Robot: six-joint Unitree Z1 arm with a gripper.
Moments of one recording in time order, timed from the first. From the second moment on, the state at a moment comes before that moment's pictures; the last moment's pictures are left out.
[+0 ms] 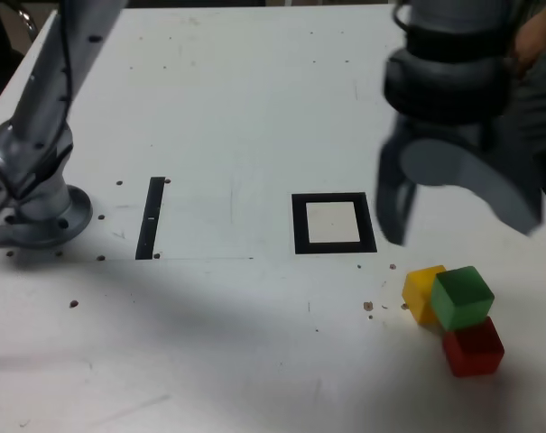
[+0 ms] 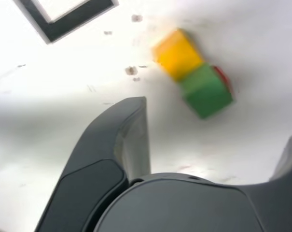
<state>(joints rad) -0.36 2.24 -2.33 1.60 -0.02 0.03</state>
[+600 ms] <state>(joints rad) -0.41 2.39 -2.63 1.59 -0.01 0.05</state>
